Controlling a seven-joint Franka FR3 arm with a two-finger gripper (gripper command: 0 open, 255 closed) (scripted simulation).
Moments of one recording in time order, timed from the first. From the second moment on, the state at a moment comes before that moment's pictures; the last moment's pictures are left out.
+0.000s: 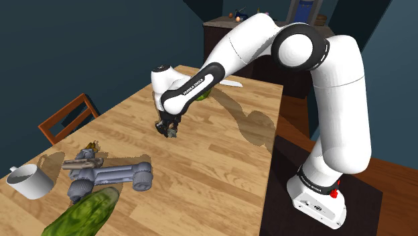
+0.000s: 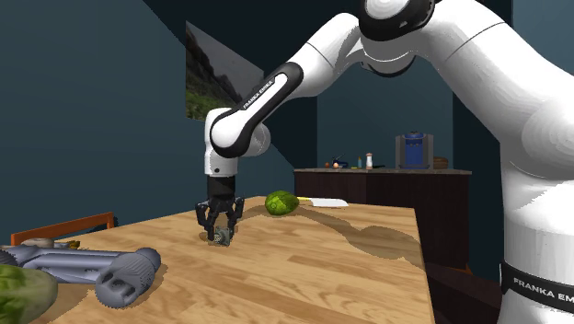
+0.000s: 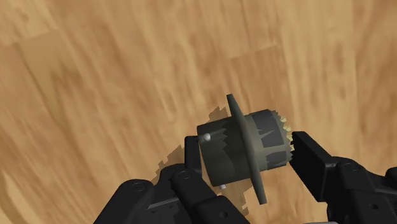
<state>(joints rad) 0.18 0.52 0.25 -1.81 -0.22 2.34 0.44</state>
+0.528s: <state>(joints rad) 0.17 0.50 0.25 -1.81 -0.21 2.31 0.43</state>
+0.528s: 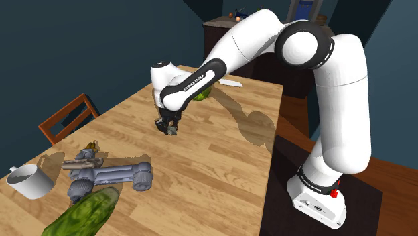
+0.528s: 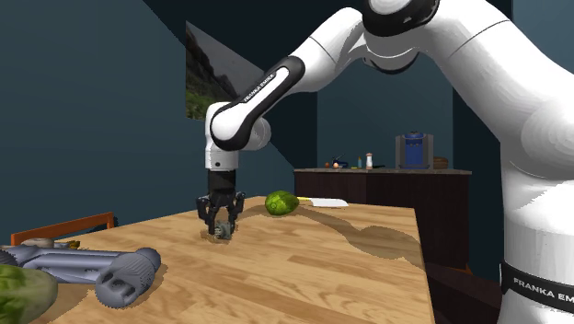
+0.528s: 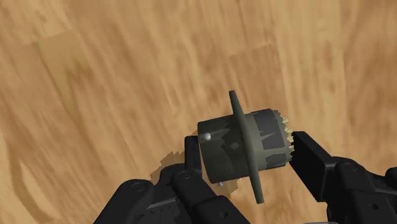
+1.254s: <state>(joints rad) 0.16 0.42 0.27 -1.76 -0.18 2.19 0.41</state>
